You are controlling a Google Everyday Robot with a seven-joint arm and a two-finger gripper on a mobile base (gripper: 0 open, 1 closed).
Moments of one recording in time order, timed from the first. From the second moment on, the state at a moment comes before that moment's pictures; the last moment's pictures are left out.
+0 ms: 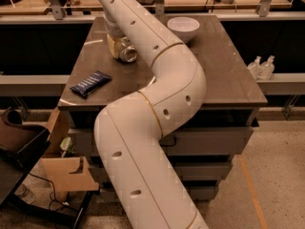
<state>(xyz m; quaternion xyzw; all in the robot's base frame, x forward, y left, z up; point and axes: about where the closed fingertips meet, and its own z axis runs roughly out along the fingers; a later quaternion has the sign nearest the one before) 0.818 0.087 0.843 -0.28 0.95 -0.05 0.15</state>
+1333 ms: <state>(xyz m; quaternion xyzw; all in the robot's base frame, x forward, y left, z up) 0.842 0.027 0.957 -0.28 0.91 0.01 0.32</state>
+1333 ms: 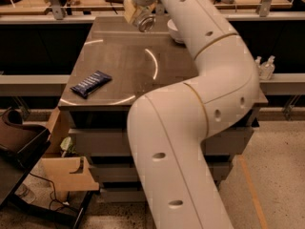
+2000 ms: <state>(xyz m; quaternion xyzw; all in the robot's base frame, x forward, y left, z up) 0.807 -0.054 1.045 -0.27 0.84 0.11 0.46</state>
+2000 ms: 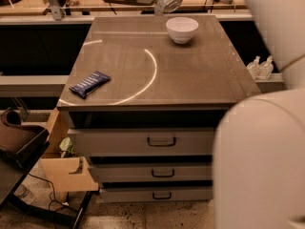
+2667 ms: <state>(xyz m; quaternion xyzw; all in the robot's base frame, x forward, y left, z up) 0.732 -0.094 1.047 -0.27 0.77 0.16 0.56</state>
